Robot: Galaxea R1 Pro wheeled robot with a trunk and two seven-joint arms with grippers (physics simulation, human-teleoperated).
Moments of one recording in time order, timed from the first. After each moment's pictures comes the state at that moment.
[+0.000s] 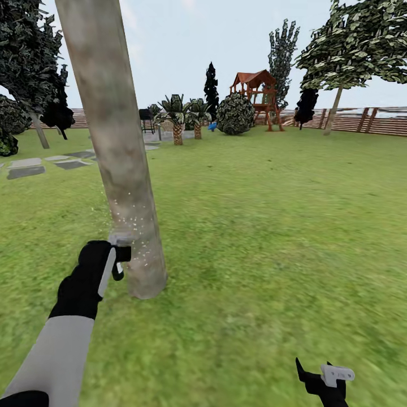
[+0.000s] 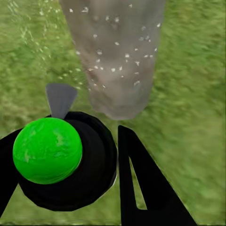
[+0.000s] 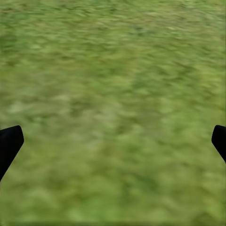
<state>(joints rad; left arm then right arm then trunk) -0.78 0.01 0.10 -1.21 -0.05 1.02 0.12 -0.36 -0.13 -0.49 -0.25 0.25 -0.62 0.17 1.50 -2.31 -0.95</state>
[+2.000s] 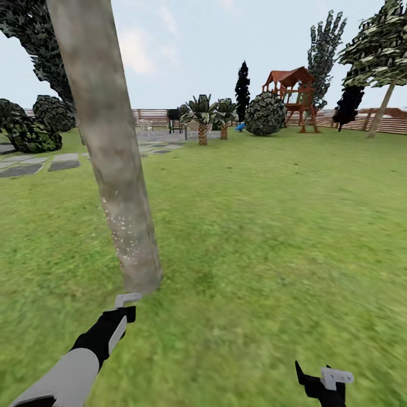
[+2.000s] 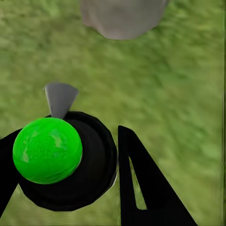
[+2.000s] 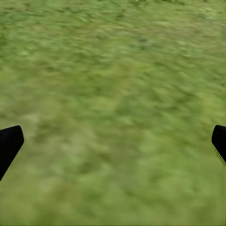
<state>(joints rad) -0.69 0.01 0.16 -0.46 -0.05 0.33 0.19 -0.36 -0.13 -0.49 -0.23 0.25 -0.62 0.17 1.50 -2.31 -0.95</state>
